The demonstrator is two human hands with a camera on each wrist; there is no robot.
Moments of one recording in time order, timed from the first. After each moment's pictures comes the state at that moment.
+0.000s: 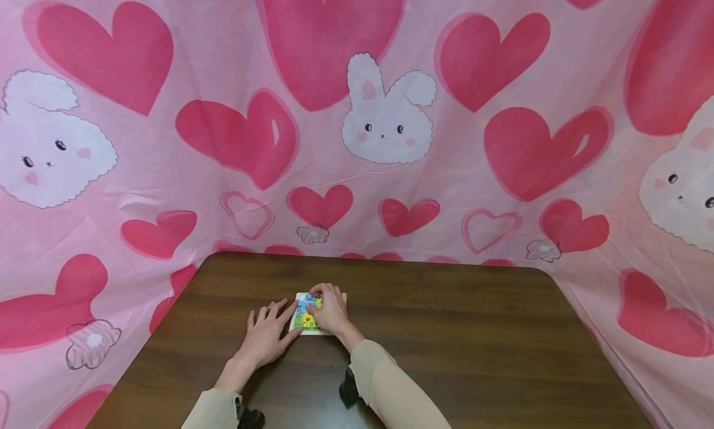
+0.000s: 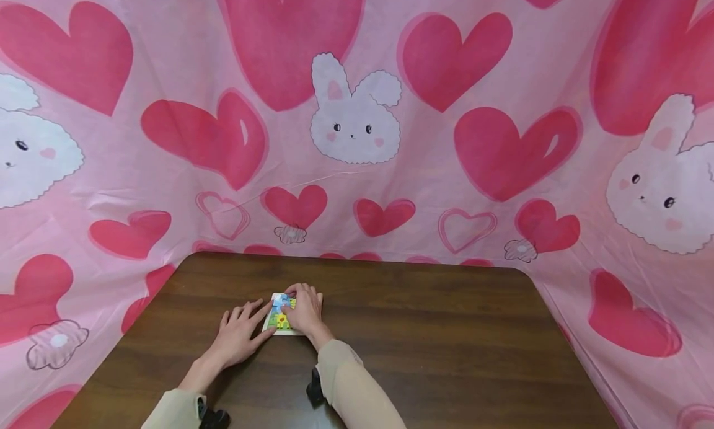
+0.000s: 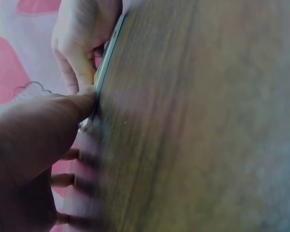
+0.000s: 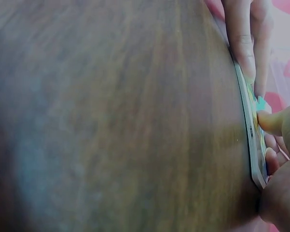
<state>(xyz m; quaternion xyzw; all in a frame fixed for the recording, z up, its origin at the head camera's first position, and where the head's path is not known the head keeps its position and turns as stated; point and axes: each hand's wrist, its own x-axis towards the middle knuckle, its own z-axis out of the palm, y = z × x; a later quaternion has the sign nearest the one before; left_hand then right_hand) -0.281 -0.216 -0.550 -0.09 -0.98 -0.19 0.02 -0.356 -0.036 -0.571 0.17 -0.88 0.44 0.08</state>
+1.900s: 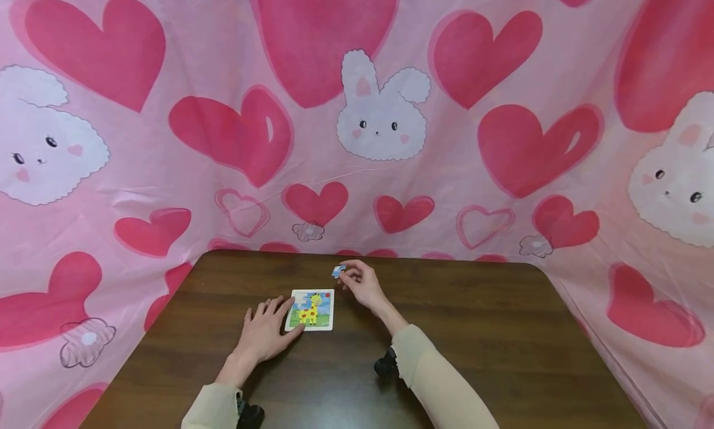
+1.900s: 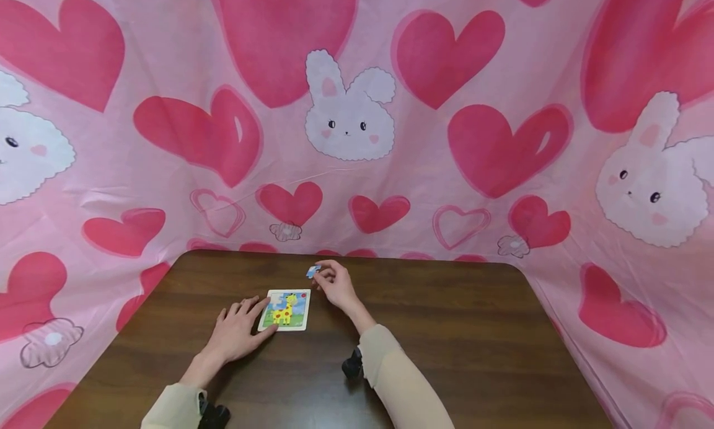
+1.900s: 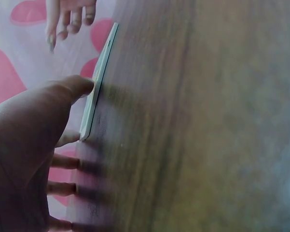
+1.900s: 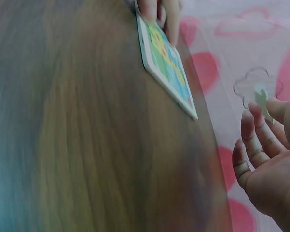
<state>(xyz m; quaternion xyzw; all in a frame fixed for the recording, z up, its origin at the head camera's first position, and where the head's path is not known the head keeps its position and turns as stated) -0.281 -0.207 -0.544 -0.07 -0.98 -0.16 0.02 -0.376 0.054 -0.519 0.17 -0.76 0.62 0.01</state>
